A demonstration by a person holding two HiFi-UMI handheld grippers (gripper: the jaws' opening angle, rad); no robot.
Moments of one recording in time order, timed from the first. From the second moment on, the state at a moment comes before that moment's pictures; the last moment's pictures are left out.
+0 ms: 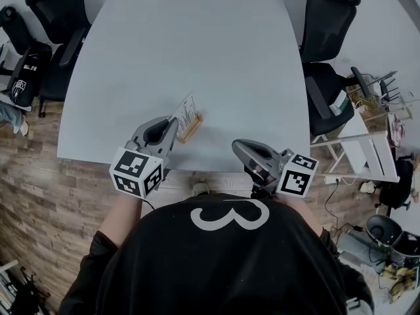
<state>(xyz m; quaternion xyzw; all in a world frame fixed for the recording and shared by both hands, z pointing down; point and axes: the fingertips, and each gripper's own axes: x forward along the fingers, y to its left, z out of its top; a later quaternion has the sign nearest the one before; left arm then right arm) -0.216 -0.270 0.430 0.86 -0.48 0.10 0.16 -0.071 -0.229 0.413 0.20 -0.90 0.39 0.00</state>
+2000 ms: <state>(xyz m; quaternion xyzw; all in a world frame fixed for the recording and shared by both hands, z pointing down) -0.216 -0.240 0.442 0.83 -0.51 0.08 0.20 -0.037 -0.193 0.407 0.20 -0.90 0.39 -0.02</state>
